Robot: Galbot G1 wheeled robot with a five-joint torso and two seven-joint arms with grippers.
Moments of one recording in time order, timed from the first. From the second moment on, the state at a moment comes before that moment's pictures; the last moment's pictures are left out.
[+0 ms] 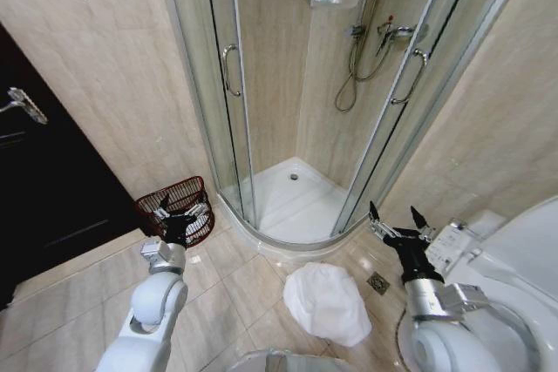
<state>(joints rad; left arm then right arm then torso) 1.47 -1.31 -0.64 -2.19 -0.28 0.10 -0.17 -1.69 1.58 0.73 2.47 0.19 -0.15 -0.07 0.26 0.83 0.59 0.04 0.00</state>
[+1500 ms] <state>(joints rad) 1.44 -1.40 -0.64 -2.13 -0.22 0.09 -0.24 -1.66 1.53 0.73 2.46 0.21 -0.17 -0.05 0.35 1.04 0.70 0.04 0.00</state>
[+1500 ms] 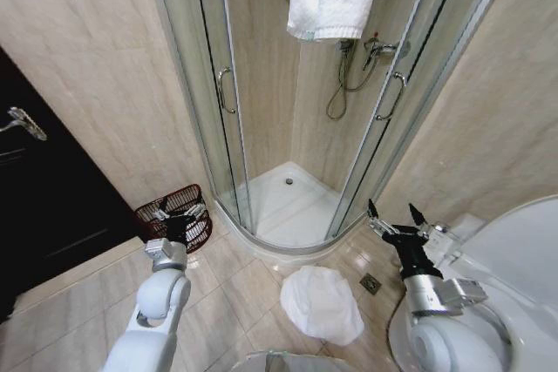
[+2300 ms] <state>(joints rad) 1.47 -1.42 -0.69 -2.09 -0.17 0.01 -0.12 -1.61 1.53 0.73 2.44 0.26 -0.19 -0.06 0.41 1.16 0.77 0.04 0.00</state>
